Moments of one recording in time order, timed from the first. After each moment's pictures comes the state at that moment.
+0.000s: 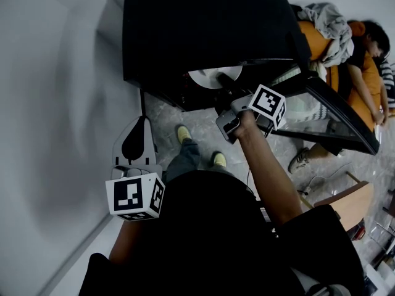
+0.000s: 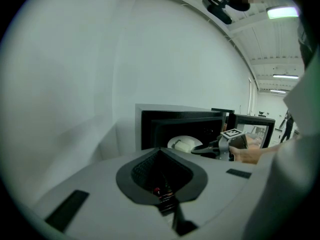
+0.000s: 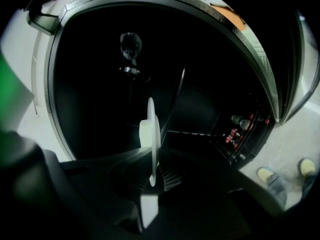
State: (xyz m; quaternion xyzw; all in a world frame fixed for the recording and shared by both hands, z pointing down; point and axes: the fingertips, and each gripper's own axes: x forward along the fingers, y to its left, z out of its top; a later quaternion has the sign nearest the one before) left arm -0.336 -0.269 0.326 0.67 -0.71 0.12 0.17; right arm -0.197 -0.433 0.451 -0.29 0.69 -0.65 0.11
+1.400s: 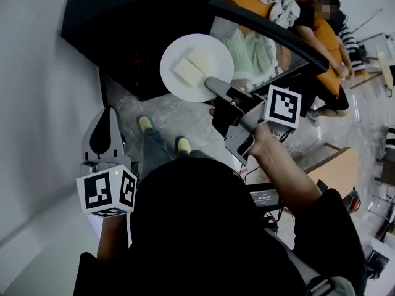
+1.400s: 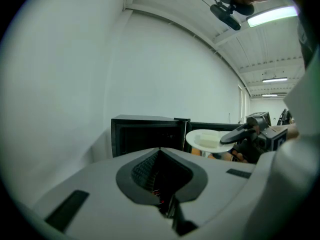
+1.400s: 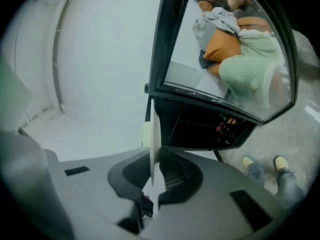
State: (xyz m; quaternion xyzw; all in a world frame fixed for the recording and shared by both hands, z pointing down) left arm -0.150 -0.134 0.259 0.69 -0.71 0.08 0.10; right arm 0.038 -0.228 0.295 -0.20 0.73 -0.65 0.09
